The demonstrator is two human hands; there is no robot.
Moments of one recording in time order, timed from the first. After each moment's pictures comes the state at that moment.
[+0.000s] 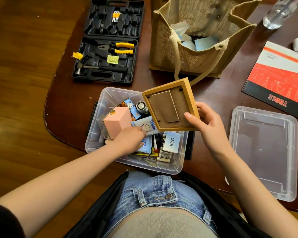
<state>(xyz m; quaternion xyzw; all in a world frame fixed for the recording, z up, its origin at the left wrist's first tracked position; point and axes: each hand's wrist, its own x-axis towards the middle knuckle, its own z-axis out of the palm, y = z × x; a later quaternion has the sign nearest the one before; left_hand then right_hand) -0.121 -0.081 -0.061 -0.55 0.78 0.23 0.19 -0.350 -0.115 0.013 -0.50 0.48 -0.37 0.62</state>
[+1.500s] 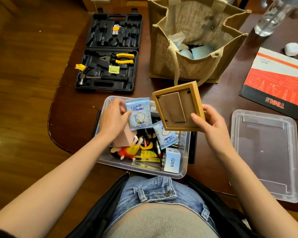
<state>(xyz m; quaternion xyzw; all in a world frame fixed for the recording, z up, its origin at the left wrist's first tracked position) -0.080 -0.121 -0.021 -0.79 0.56 0.20 -0.18 -0.352 -0.117 0.010 -0.48 0.52 -0.40 0.58</state>
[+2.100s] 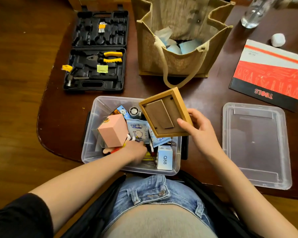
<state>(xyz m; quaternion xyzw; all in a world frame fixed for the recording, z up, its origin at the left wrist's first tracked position) -0.151 -0.081 -0.083 -0.43 0.77 0.25 0.40 -0.350 -0.101 0.005 -0.50 0.53 -0.37 0.58</state>
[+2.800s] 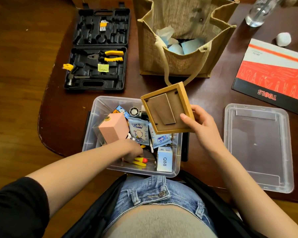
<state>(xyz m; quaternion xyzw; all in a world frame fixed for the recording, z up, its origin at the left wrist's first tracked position) -0.142 -0.103 -0.076 -0.29 0.74 0.31 0.52 -0.355 -0.117 0.008 -0.47 0.52 -0.38 0.61</state>
